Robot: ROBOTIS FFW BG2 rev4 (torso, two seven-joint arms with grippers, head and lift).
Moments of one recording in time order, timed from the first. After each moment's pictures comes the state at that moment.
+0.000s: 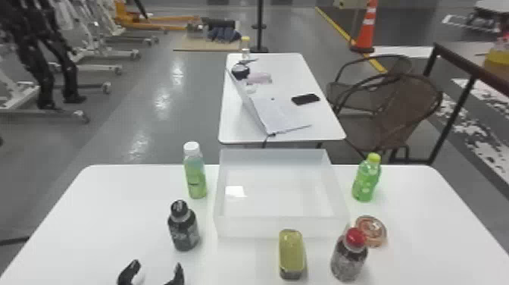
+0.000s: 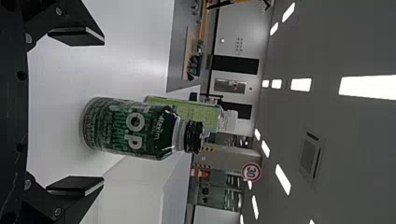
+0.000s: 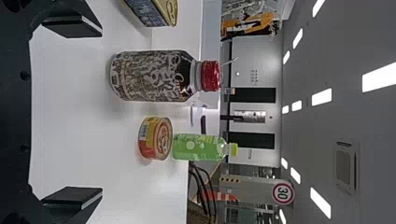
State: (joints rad) left arm 0.24 0.00 0.07 -1.29 0.15 -0.50 -0.27; right arm 0.58 -0.15 0.04 -1.60 -0.08 -0.45 0.01
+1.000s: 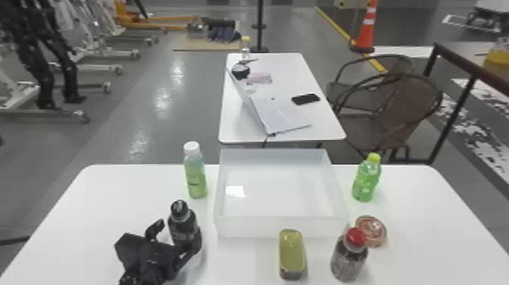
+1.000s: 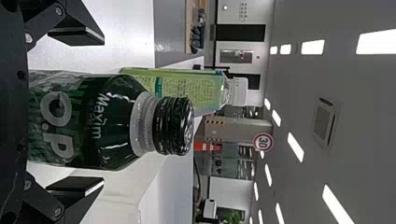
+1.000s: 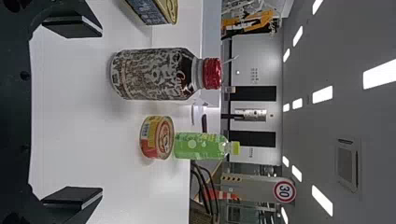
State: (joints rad) left arm -0.08 0.00 0.09 -1.00 0.04 -0.45 -0.37; right arm 0.57 -0.15 0.04 -1.59 -0.09 -0.45 0.01
